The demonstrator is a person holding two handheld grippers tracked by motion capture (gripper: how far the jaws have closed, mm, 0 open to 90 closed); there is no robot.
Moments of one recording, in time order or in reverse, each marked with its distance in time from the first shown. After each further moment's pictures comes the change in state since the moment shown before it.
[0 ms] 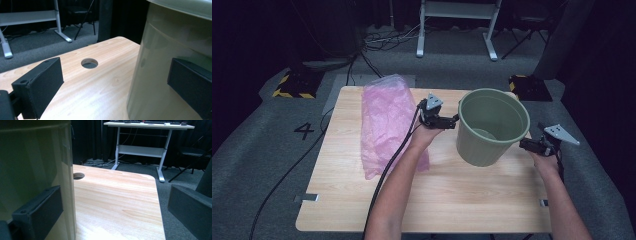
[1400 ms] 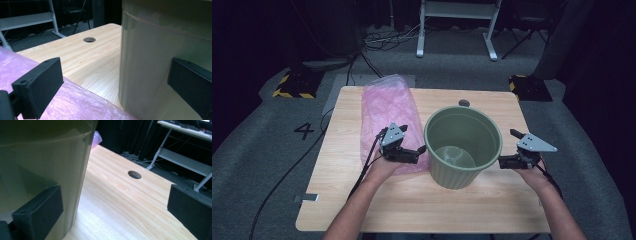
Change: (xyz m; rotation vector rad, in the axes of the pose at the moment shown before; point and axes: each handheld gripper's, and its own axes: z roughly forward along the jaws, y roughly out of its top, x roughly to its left) left arm 0.006 -0.052 -0.147 0.000 -0.053 0.092; right arm 0.094 0.023 -0.029 0.079 0.301 -0.288
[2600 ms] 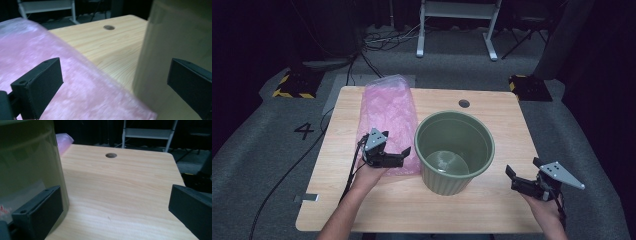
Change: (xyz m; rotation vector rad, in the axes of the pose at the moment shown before) left arm 0.010 -0.012 -0.041 0.076 0.145 -0.097; right arm 0.051 -0.013 -0.083 0.039 -0.282 0.338
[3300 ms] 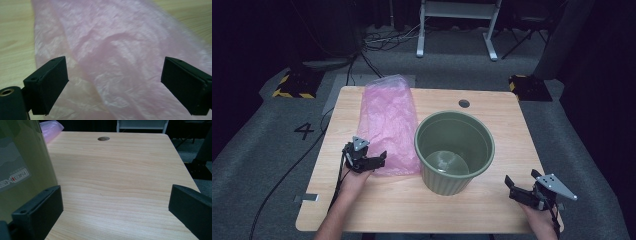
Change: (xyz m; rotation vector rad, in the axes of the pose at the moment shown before) left arm 0.046 -0.049 -0.004 0.231 0.309 -0.146; right arm -0.010 -0.049 0.009 0.035 -0.037 0.050
